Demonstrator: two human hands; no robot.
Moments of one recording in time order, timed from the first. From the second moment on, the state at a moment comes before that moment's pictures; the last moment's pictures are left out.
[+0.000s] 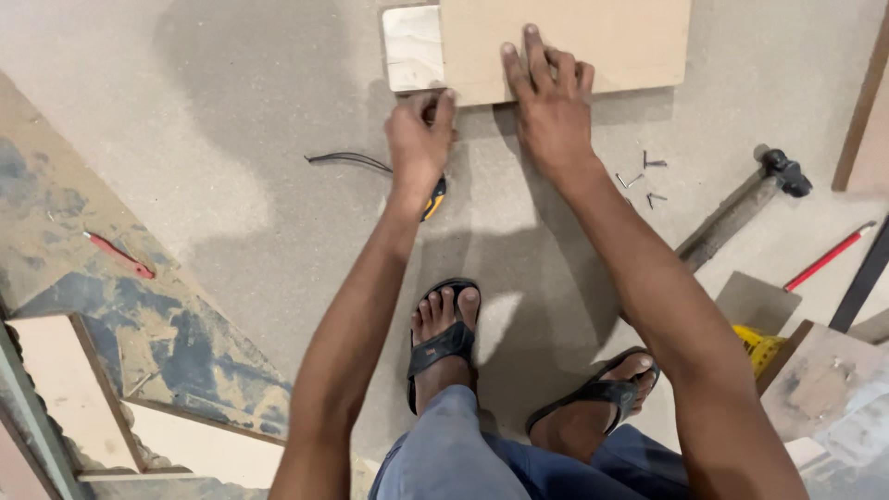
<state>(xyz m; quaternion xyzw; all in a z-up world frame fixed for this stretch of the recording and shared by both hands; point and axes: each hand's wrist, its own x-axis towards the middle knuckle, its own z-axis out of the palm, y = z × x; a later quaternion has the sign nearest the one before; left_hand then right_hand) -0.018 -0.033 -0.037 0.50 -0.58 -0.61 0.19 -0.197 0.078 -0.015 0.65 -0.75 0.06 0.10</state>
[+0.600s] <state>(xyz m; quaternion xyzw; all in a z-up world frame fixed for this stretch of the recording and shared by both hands) -0.076 0.018 -0.091 0.41 -0.08 -0.81 0.41 -0.160 0.071 -0.008 0.56 -0.82 0.07 0.01</state>
